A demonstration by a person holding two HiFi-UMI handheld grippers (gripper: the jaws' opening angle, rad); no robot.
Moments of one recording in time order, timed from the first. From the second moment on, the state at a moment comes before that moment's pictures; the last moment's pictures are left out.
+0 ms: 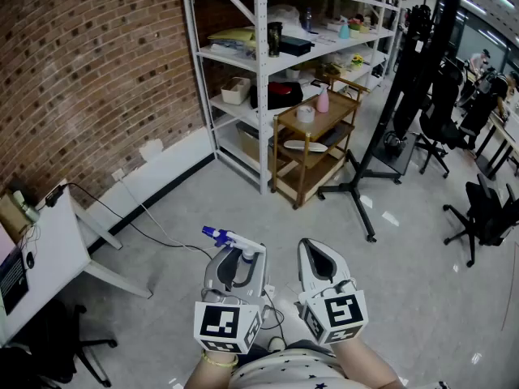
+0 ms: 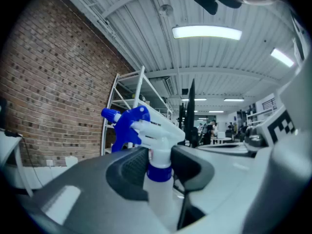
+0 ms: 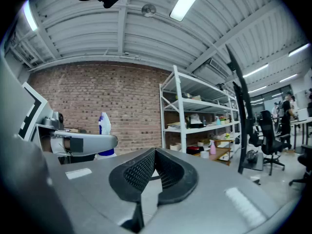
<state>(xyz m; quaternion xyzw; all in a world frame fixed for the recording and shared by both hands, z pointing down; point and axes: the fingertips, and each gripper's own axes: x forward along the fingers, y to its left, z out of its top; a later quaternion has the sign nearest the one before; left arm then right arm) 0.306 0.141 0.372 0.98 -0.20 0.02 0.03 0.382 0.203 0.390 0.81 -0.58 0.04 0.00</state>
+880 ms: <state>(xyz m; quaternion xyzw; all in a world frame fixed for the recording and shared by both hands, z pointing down) -0.069 -0.099 0.365 0.88 -0.48 0.01 0.03 0.012 -0.087 0.381 0.57 -0.82 0.02 0.04</state>
